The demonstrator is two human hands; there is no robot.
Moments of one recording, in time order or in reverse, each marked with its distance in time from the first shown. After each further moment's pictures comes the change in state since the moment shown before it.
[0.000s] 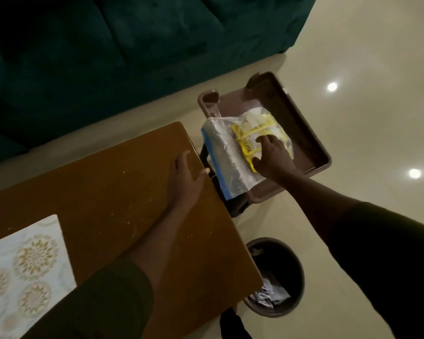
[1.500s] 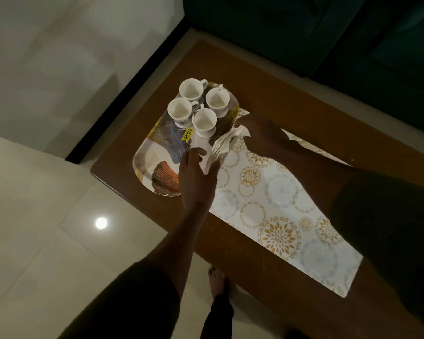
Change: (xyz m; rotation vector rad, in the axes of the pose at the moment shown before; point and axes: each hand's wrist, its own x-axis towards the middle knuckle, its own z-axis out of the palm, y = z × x) left_hand -0.291 -0.468 -0.458 -0.029 0.985 -0.569; right_hand -0.277 -0.726 0.339 -0.140 -0.551 -1.262
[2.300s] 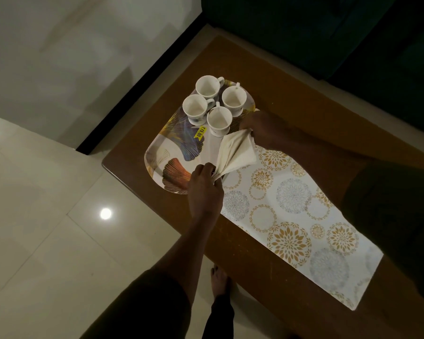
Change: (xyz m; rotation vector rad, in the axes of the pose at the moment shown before) left_hand -0.015 -0.021 0.002 0.165 -0.082 -0.080; right_hand 0.036 -0.018 -0.001 -0.191 -0.100 -0.186
